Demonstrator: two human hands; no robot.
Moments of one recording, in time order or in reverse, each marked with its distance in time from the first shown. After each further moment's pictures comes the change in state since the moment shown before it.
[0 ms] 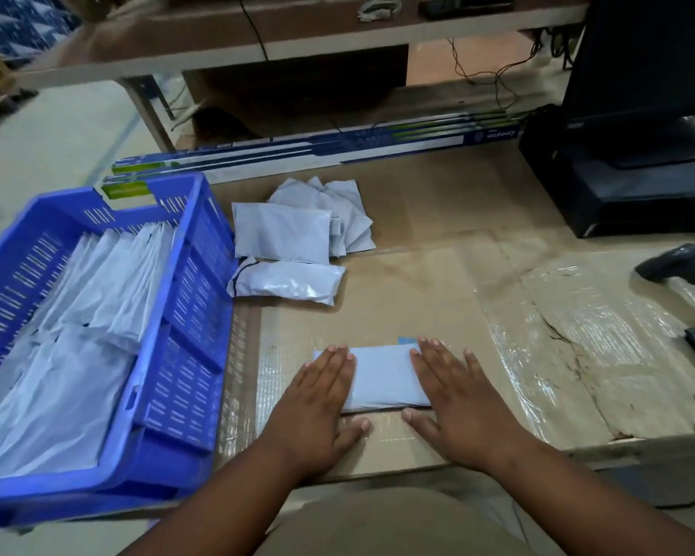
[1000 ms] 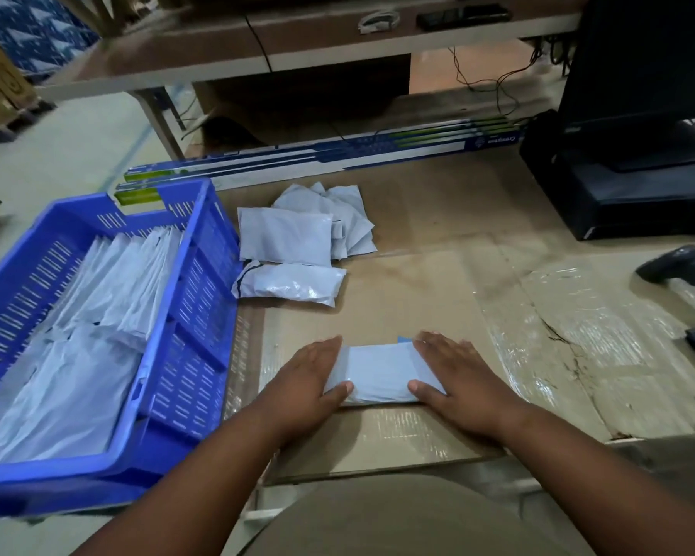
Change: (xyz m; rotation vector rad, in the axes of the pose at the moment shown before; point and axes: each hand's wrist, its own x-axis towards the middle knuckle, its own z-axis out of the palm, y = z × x) left_hand 0.023 -0.010 -0.049 -0.272 -0.180 -0.181; right_hand 0.023 0.026 -0.024 0.304 -0.075 0.016
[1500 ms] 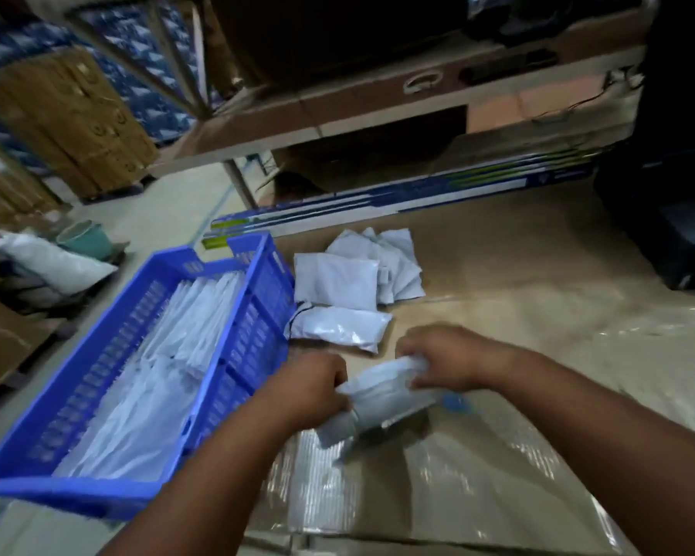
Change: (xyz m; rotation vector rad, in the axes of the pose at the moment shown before) left_hand 0.014 0.044 -0.115 0.265 -0.024 -0.310; right_hand 0.111 -0.067 -0.112 -0.141 -0.168 -0.373
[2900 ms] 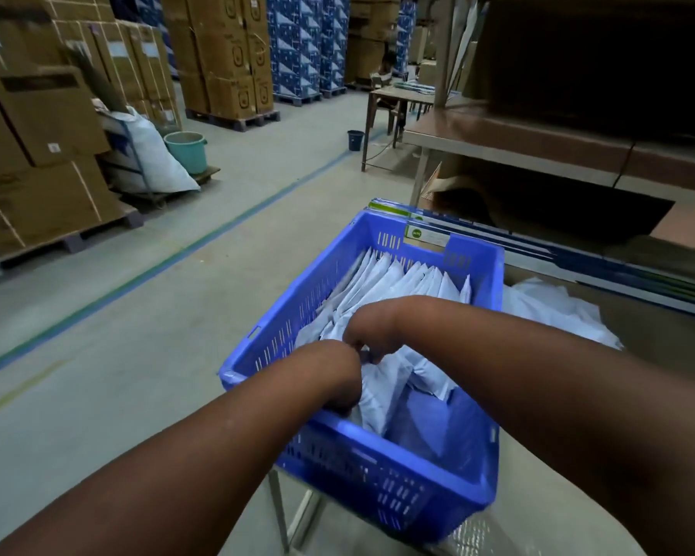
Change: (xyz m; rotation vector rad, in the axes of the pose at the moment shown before) left_hand -0.107 -0.304 -0.012 -0.046 -0.184 -0.356; right_hand 0.354 -0.378 0.040 -0.760 -0.506 -0.388
